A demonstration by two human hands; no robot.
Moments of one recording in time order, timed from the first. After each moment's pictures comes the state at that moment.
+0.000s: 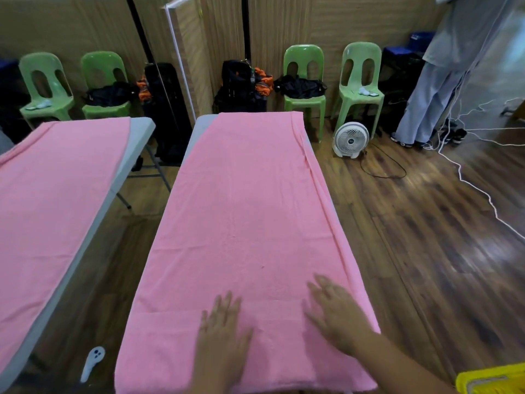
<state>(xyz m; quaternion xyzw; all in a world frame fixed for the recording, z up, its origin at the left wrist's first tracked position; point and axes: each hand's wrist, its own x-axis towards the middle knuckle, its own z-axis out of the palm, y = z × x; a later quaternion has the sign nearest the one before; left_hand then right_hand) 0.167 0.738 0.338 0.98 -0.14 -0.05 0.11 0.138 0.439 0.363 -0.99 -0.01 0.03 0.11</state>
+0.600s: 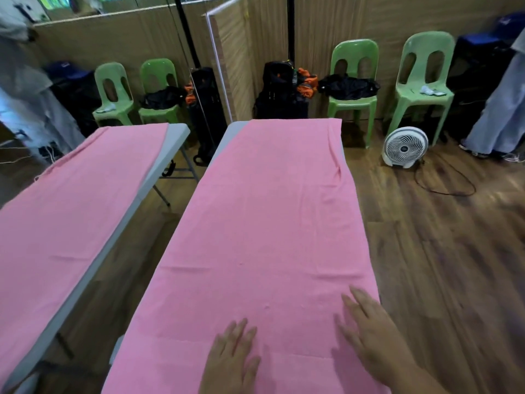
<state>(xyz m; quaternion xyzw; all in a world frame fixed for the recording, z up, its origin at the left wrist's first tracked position) 0.196 0.684 0.332 0.97 -0.16 -0.01 0.17 0.209 0.338 0.343 -0.98 -0.03 0.00 0.17</state>
